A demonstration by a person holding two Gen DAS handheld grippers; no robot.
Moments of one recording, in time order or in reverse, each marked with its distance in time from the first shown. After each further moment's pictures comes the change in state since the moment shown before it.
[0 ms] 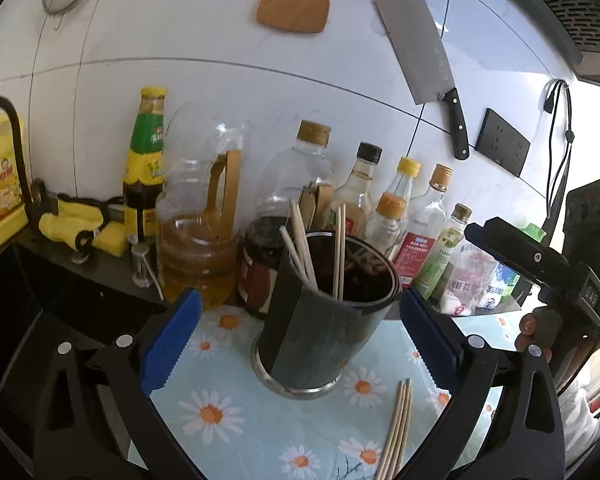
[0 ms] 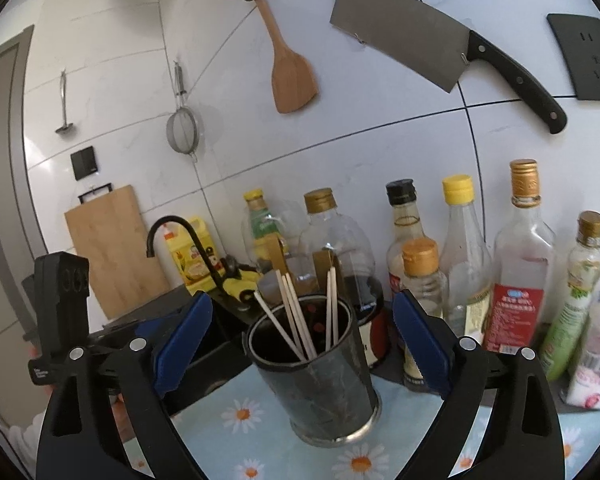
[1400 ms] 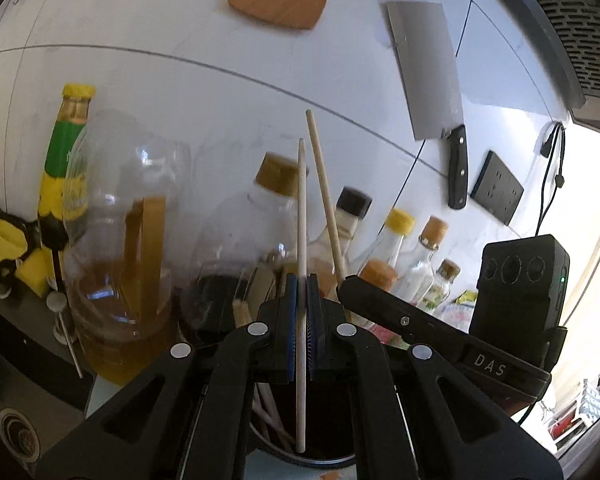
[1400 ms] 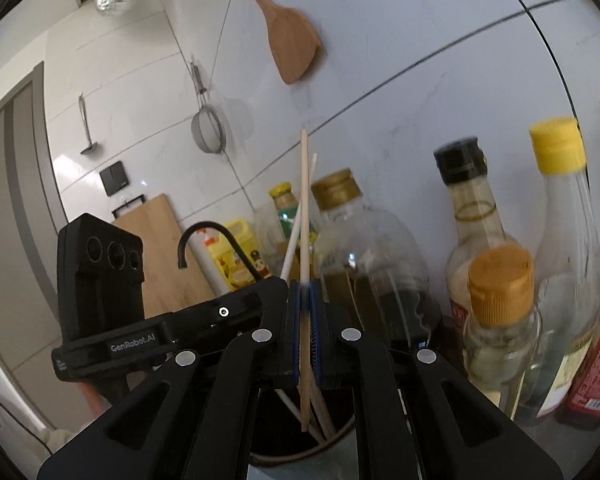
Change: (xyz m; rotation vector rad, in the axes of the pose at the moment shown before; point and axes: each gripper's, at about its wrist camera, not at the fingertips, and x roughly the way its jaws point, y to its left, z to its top) left arm 0.089 -0.003 0.050 -0.057 -0.071 -0.176; right arm 0.113 -0.037 0.013 0.085 0.039 0.295
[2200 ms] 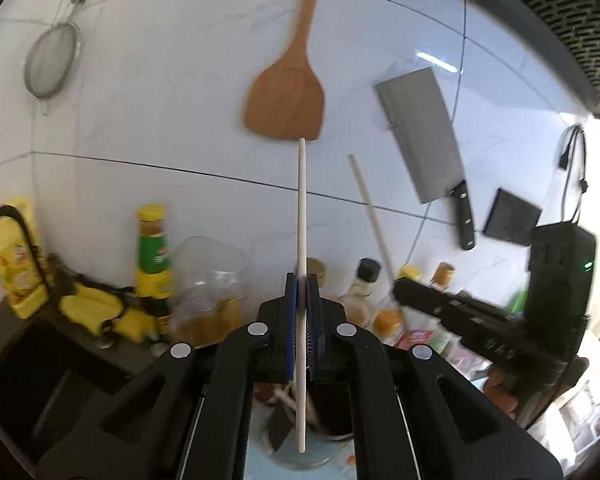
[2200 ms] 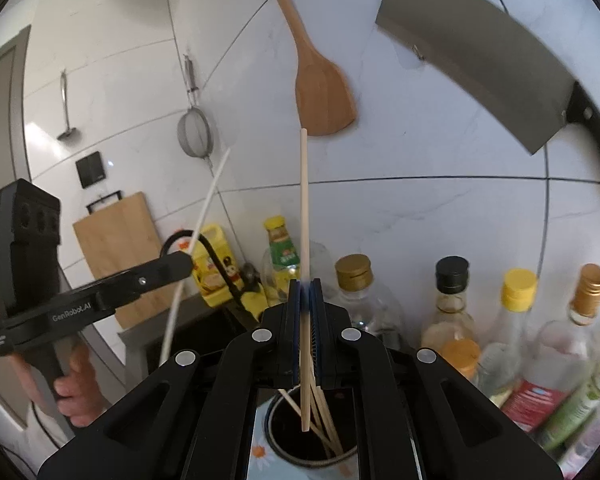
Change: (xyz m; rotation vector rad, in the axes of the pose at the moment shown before) left arm -0.089 -0.044 0.079 0.102 -0.040 0.222; right arm -0.033 0.069 0.071 -0.111 0.032 -0.185
